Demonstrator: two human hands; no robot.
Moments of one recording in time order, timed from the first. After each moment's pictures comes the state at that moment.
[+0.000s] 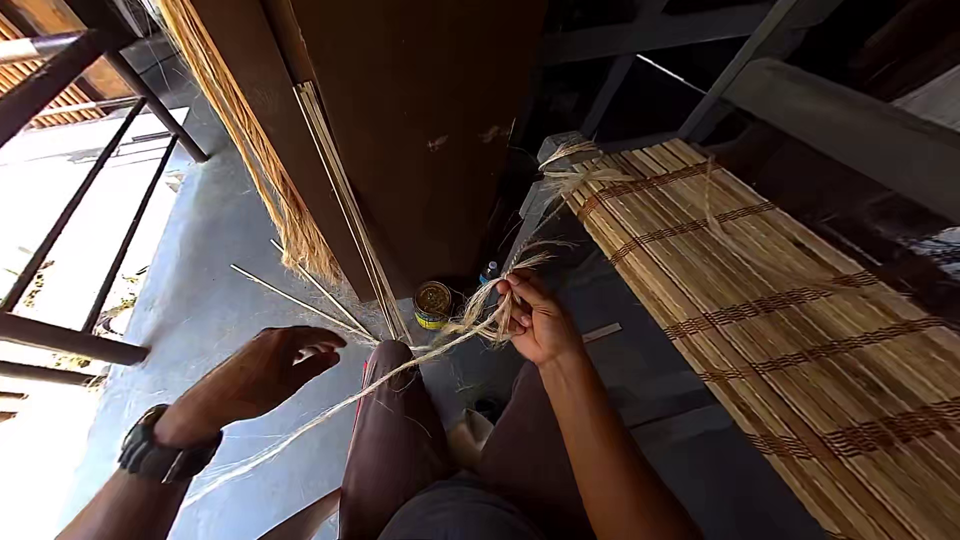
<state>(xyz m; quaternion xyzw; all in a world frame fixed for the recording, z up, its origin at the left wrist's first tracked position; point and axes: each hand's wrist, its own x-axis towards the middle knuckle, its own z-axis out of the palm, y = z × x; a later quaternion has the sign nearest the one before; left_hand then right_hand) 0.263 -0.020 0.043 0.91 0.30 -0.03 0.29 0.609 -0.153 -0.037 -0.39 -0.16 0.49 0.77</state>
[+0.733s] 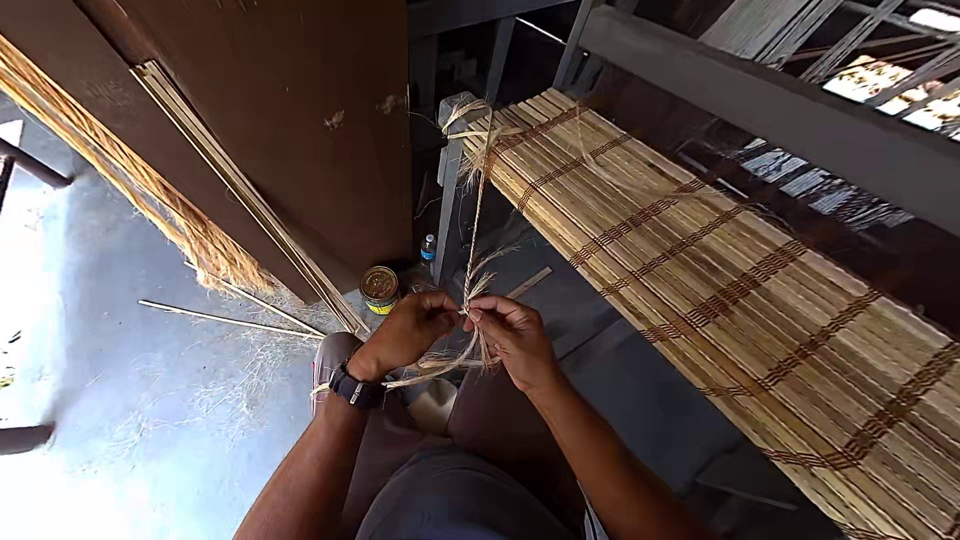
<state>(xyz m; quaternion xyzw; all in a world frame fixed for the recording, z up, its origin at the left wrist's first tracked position) 0.477 -0.090 -0.048 0.79 0.13 0.04 0.60 0.592 -0.255 -0.068 -0.60 -0.28 0.30 0.69</state>
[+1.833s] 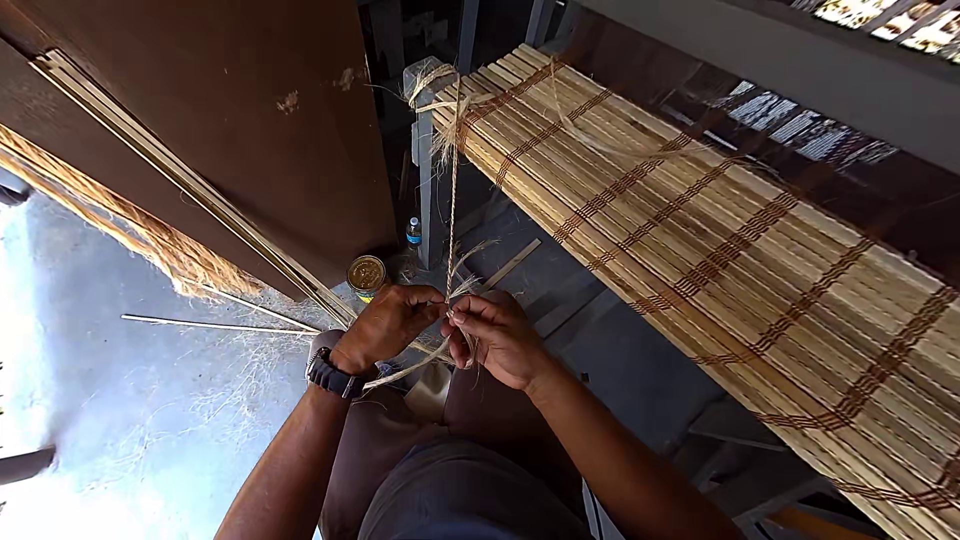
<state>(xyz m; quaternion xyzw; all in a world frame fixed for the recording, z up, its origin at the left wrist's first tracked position) 0.490 -0.078 -0.063 0.89 0.05 0.05 0.45 0.597 -0.268 -0.075 -0.49 -0.21 0.51 0.68</state>
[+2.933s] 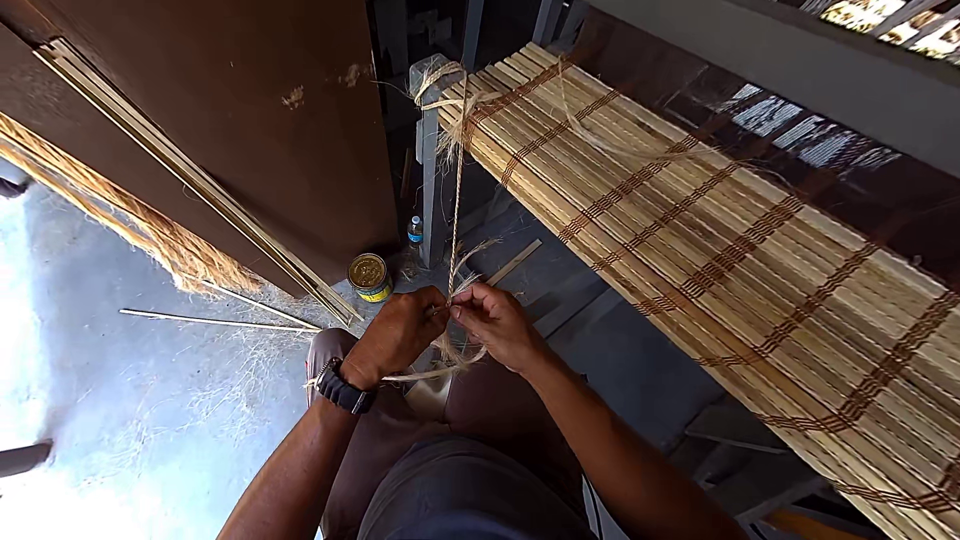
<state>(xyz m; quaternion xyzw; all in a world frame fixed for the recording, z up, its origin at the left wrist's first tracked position) 0.485 -0.098 -0.054 0.91 0.14 -0.01 0.40 0.607 -0.254 -0.080 -0.65 -0.31 0.37 0.58</state>
